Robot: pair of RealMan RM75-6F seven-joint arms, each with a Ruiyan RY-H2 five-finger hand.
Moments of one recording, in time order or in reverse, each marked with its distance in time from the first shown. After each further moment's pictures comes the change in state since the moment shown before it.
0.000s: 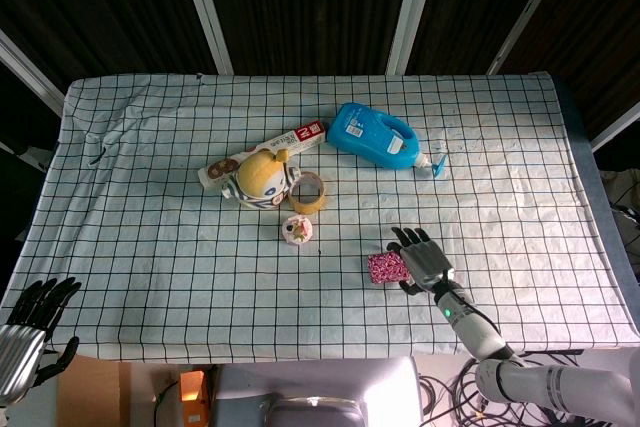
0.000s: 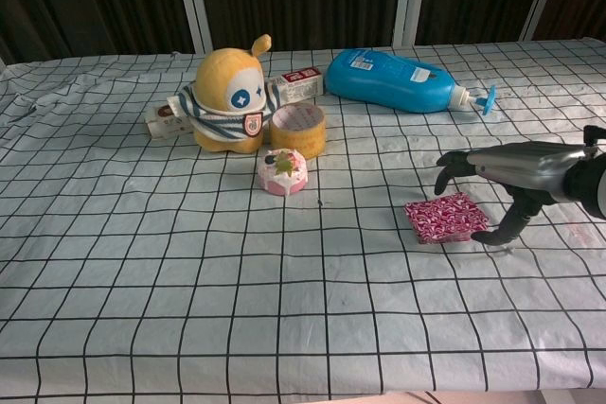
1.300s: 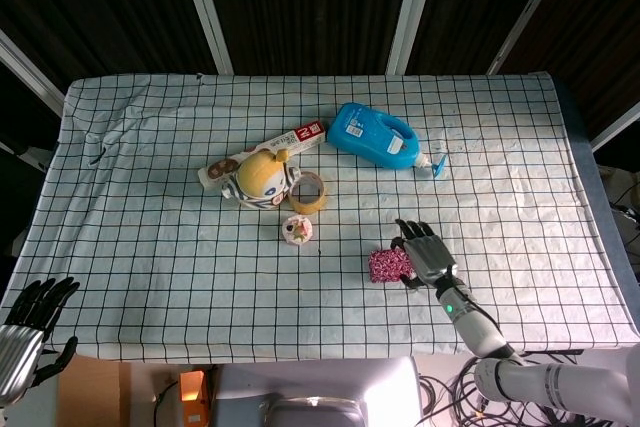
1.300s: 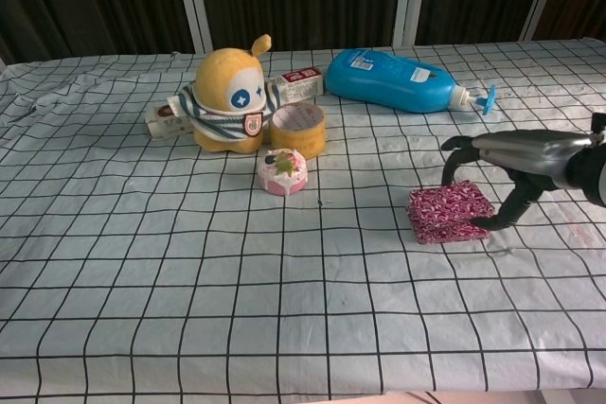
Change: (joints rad) left arm 0.001 0.001 -0.002 0.005 -0.003 0.002 -0.009; right arm 0.009 0.004 -0.004 0.006 -0.001 0.060 0.082
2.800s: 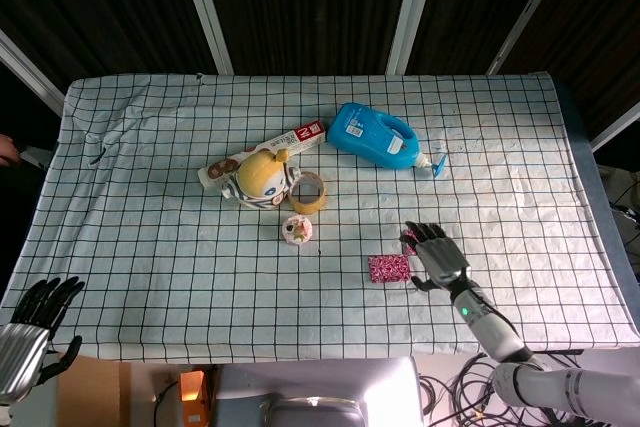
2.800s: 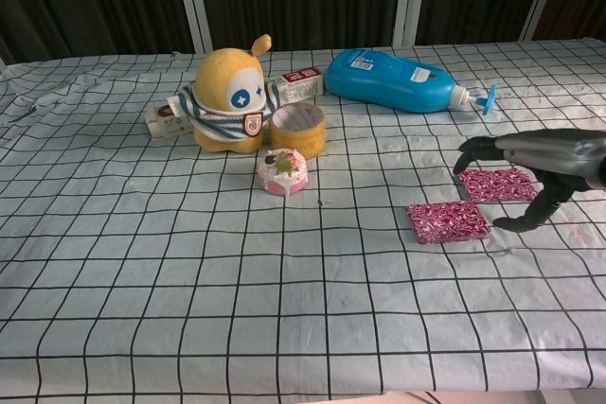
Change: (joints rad) left arm -0.006 -0.003 0.000 -0.009 0.000 -0.012 0.017; right arm -0.029 0.050 -0.021 -0.011 -0.062 -0.038 0.032
